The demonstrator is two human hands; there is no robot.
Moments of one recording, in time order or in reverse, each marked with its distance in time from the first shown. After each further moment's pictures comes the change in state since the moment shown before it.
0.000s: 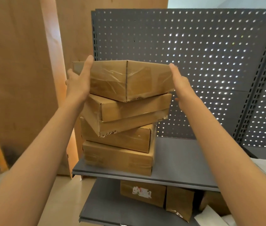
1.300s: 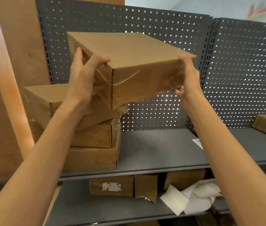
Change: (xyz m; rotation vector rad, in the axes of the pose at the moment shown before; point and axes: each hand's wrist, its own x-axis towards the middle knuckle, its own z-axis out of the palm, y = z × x) left_hand -0.075 0.039 0.068 -0.311 -0.428 0.372; right_hand -0.036 -0.004 -0.110 0.317 0.259 -0.177
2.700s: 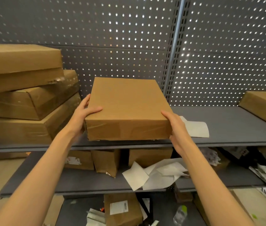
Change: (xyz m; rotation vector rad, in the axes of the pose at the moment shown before) left_hand -0.099 -0.151 0.171 -0.110 -0.142 -0.602; right_hand 0.014 0.141 -0.249 -0.162 -0.135 0.443
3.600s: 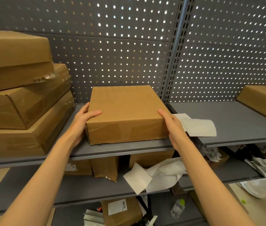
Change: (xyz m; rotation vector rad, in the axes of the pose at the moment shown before) left_hand 0.052 -0.045 -0.018 -0.038 -0.021 -0.138; right_hand 0.046 0.024 0.029 -0.137 0.126 0.060
